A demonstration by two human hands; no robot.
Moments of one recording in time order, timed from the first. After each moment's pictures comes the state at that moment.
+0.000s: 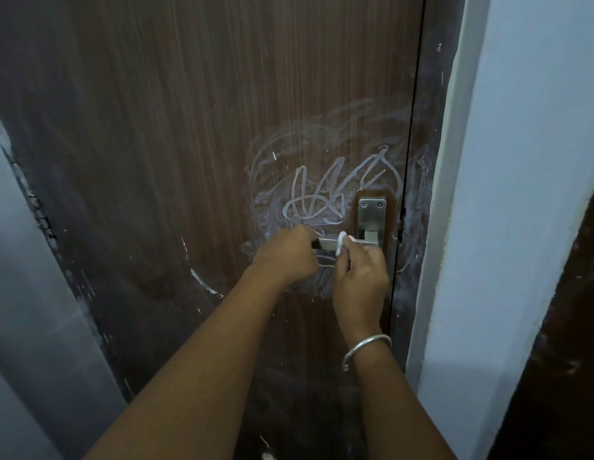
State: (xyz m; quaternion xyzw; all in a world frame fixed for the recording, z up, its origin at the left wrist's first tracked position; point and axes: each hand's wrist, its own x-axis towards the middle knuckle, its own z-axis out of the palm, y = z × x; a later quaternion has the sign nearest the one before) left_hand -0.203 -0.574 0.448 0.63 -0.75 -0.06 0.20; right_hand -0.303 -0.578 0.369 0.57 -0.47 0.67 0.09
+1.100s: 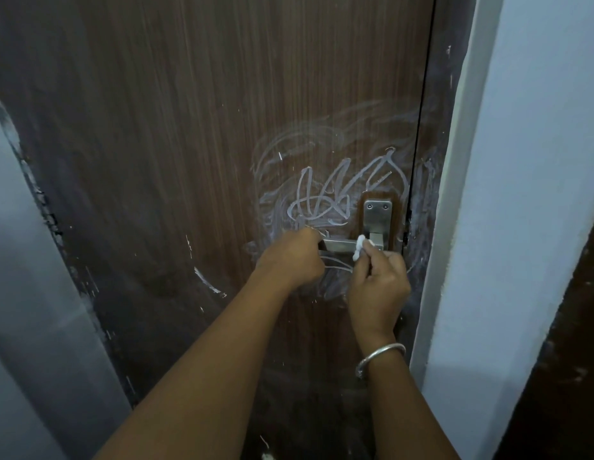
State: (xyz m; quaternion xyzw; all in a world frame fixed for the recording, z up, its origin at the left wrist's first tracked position) left_hand -0.203 -0.574 0.443 0.63 -0.75 -0.05 0.21; right_hand -0.315 -0.581 0.363 0.52 -0.46 0.72 0.07
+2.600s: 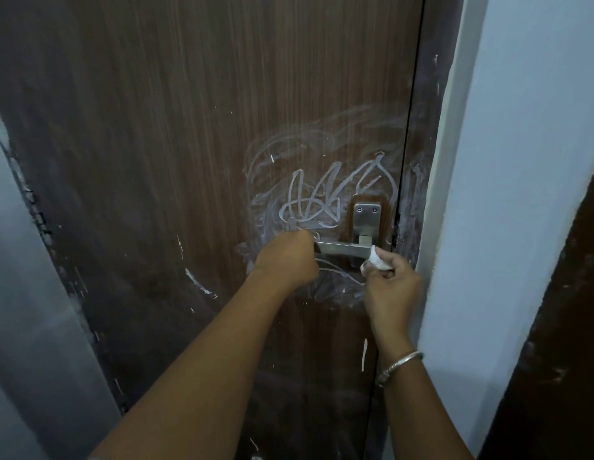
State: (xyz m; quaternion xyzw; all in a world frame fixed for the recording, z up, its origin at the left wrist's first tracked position) left_hand -0.212 -0.572 0.444 0.64 -0.74 0.02 0.19; right_hand -0.348 -0.579 0.368 0.44 -0.52 0.70 -0.20
